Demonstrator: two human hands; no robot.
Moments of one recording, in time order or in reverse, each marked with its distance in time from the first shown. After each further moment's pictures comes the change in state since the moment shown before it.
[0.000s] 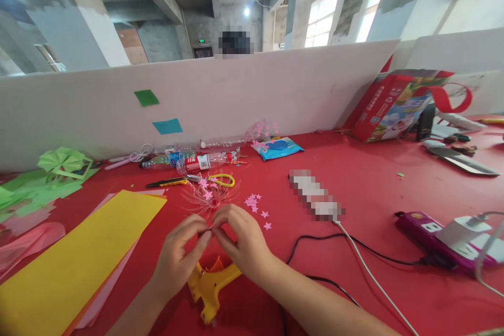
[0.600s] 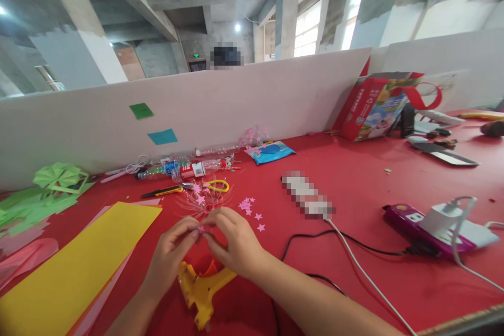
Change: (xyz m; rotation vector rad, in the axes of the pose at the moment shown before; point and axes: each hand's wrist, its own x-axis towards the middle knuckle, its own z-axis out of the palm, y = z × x) left_hand 0.004 -0.008 0.001 -0.156 0.012 -0.136; right_hand -0.002 0.008 -0.002 -0.079 -0.039 -0.115
